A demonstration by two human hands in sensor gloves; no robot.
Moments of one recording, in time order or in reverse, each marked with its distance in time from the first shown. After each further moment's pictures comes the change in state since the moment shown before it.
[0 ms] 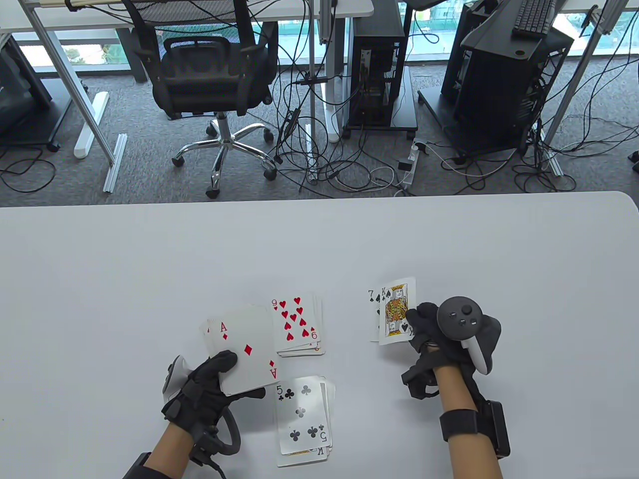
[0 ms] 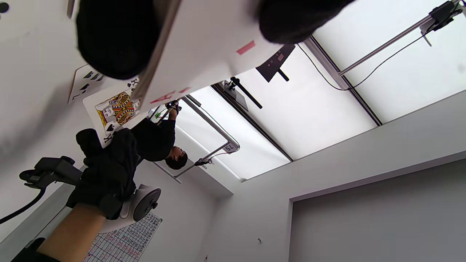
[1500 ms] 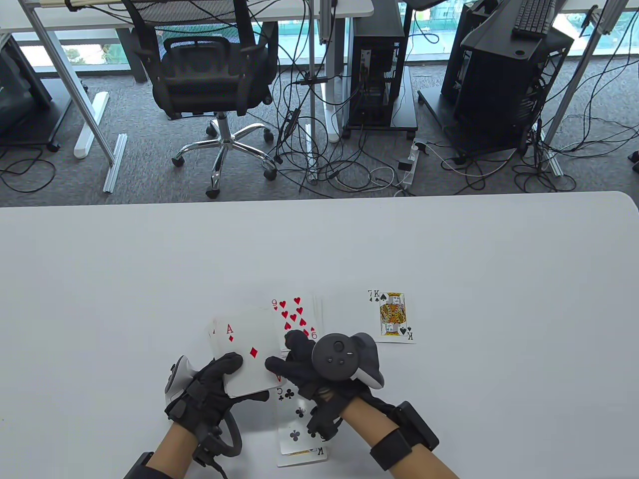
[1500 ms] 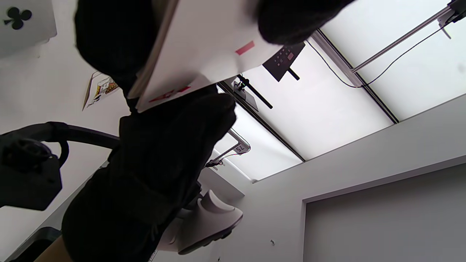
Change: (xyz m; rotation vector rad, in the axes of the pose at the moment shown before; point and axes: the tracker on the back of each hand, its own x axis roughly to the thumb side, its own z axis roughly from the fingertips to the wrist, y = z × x) left_hand -0.002 0.000 0.000 0.002 0.041 -0.030; right_hand 0.163 0.113 0.090 0.284 -0.651 -0.087
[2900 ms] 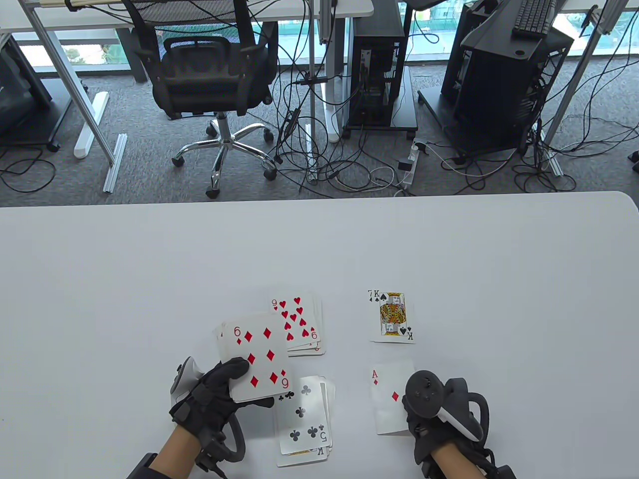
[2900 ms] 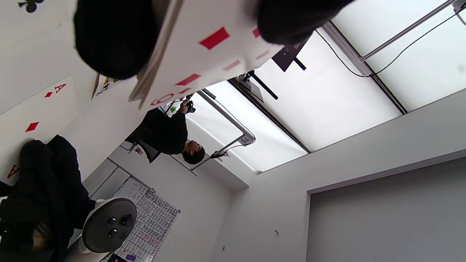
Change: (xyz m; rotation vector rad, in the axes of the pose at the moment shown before) left_hand -0.009 -0.012 -0.003 -0.038 0.020 -0.006; right_hand -0.110 -0.057 0.141 0.194 0.612 0.528
